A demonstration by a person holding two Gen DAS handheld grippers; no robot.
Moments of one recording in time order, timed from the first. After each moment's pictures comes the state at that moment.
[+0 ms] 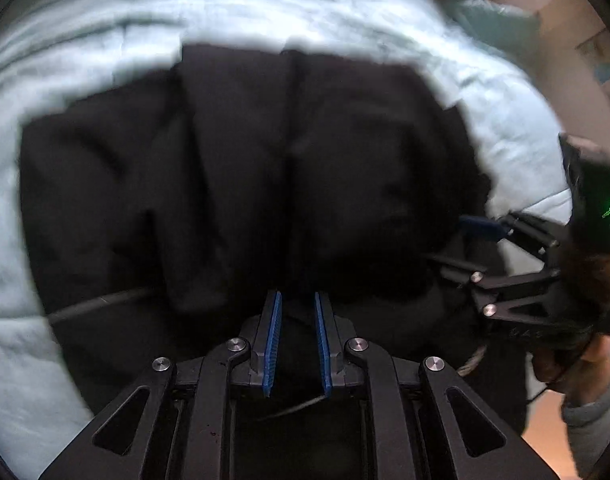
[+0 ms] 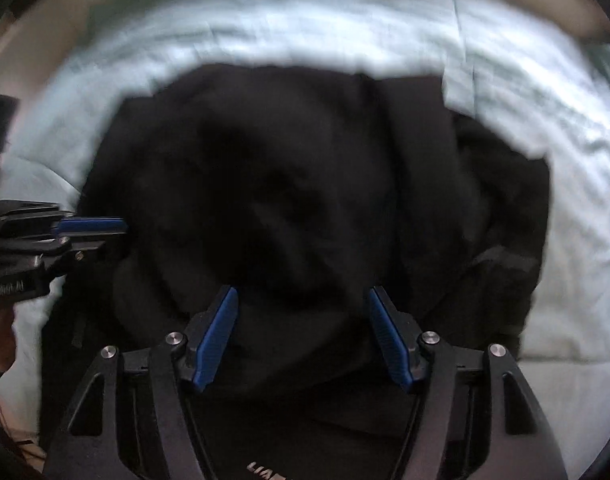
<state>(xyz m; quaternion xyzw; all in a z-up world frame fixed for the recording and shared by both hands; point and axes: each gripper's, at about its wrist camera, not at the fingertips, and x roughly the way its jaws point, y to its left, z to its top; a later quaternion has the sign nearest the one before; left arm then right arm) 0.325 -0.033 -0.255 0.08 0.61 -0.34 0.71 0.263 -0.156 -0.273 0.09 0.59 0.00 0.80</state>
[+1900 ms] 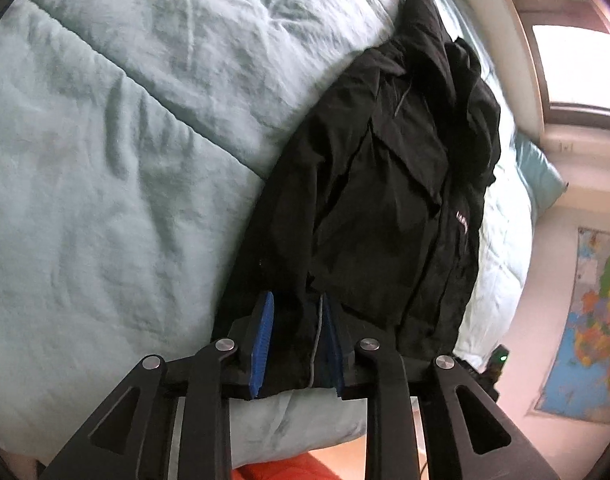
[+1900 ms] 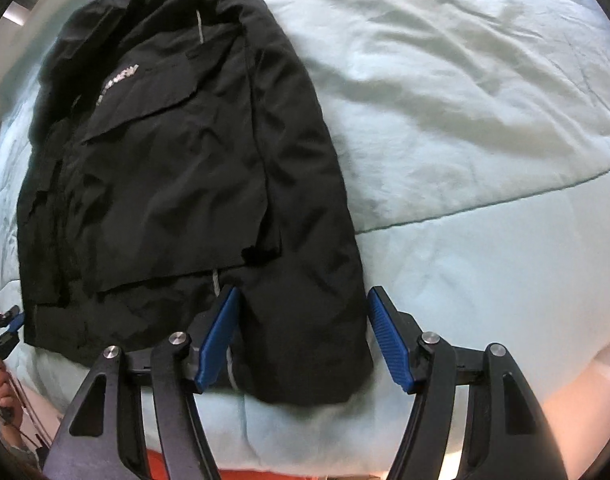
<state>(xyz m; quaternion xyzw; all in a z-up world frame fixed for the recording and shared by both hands) 0.057 0.300 -0.264 -0.27 0.68 -0.17 0.66 -0.160 -0.222 -0.293 0.29 0.62 -0.14 0.71</state>
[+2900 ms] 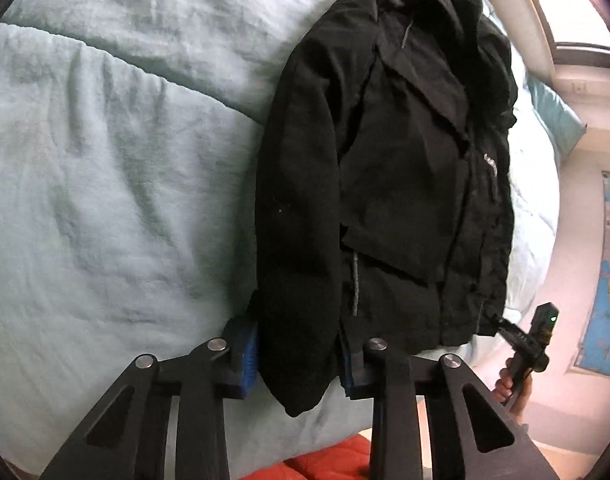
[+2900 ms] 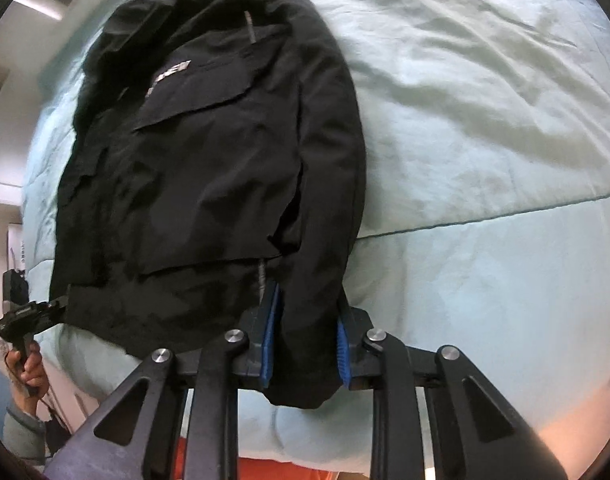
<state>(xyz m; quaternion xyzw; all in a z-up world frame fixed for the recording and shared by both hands) 0.054 0.295 -0.280 -0.18 0.72 -0.21 0.64 -0.166 -0.216 -0.284 0.32 0.60 -0.06 0.73</state>
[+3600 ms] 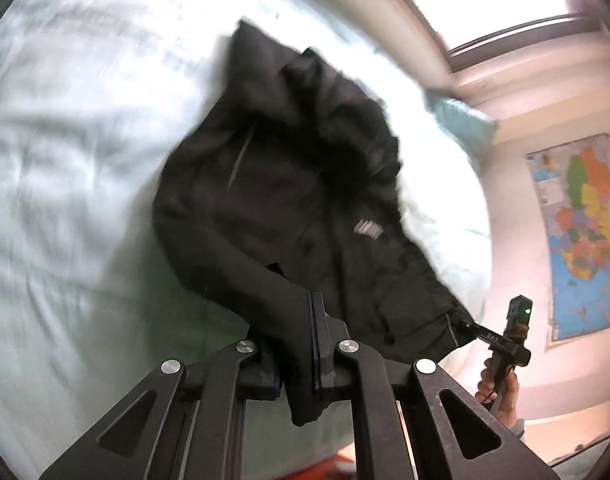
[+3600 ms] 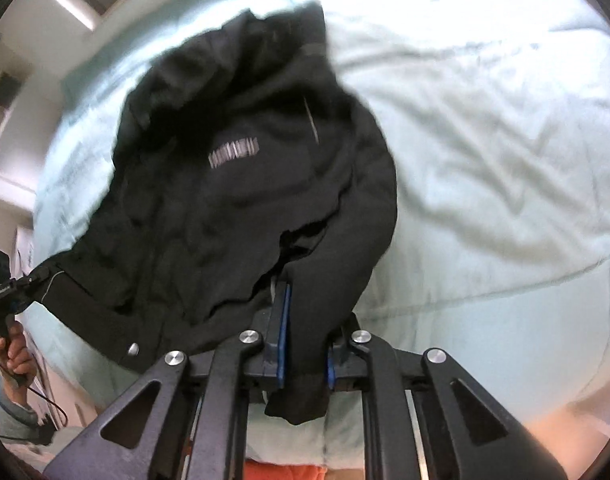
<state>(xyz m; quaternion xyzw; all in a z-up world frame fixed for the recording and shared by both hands) 0.113 0.245 -0.134 -0.18 0.58 -0.33 0.72 -0.114 -0.208 -0.162 0.27 0.54 -0.09 0.79</state>
